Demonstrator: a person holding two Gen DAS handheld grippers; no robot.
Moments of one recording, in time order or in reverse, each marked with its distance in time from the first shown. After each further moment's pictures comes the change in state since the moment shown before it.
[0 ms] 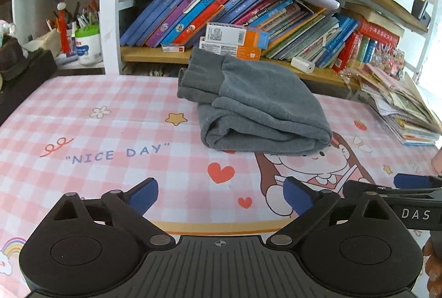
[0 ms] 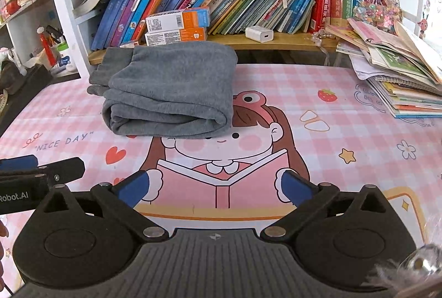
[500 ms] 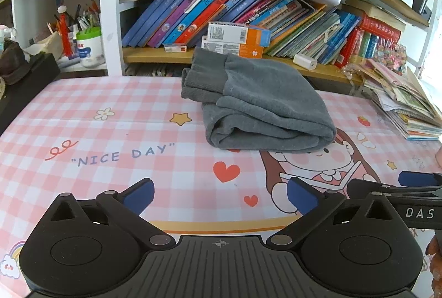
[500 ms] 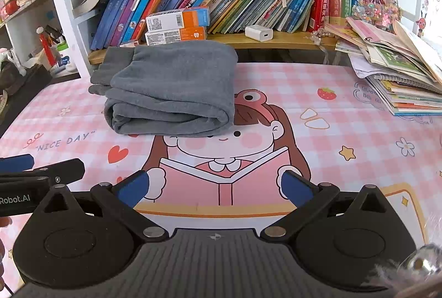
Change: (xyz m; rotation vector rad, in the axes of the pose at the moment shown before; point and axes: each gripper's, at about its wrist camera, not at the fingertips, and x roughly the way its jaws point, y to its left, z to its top) left arm -0.001 0.001 0.001 0.017 0.011 0.013; right arm -0.002 0.004 0.000 0.005 0.006 -0.006
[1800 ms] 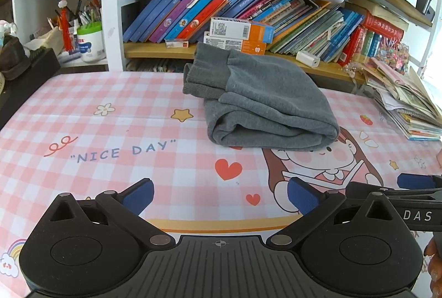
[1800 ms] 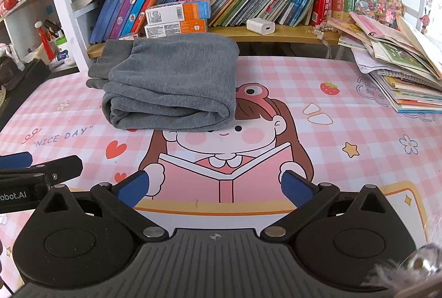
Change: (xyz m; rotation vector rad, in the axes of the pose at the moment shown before) left arm 0.005 0.003 0.000 -0.007 0.018 -0.004; right arm 0.009 0.001 0.001 -0.002 0.028 0.001
